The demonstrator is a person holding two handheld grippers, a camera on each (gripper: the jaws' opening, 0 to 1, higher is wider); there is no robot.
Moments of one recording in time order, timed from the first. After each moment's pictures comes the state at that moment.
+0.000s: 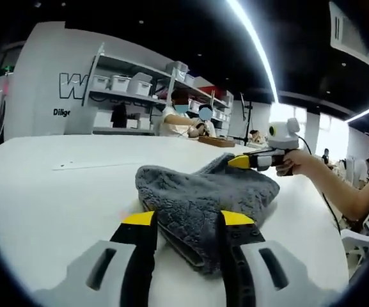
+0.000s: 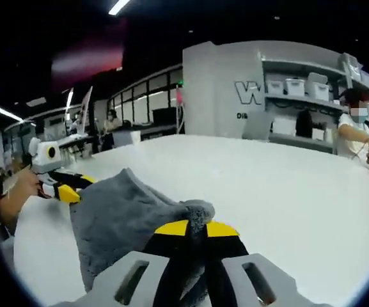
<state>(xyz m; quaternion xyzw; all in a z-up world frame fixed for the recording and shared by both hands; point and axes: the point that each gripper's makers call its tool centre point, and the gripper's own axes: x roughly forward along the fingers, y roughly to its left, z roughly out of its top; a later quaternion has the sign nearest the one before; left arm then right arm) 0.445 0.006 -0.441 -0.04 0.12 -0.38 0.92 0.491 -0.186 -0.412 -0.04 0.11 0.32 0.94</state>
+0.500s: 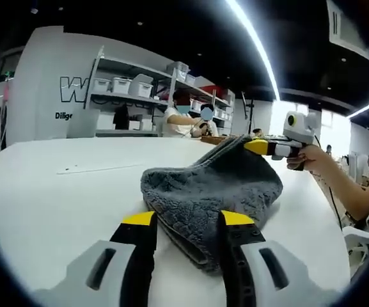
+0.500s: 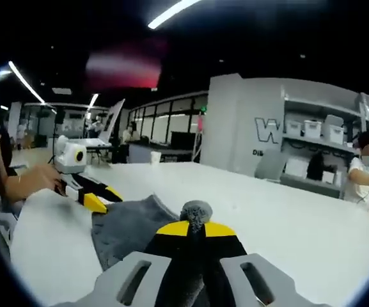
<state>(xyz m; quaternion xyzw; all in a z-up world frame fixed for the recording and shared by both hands) 0.441 0.012 -0.437 -0.03 0.11 -0.37 0.92 0.459 -0.170 -0.371 -0.09 0.03 0.36 0.93</state>
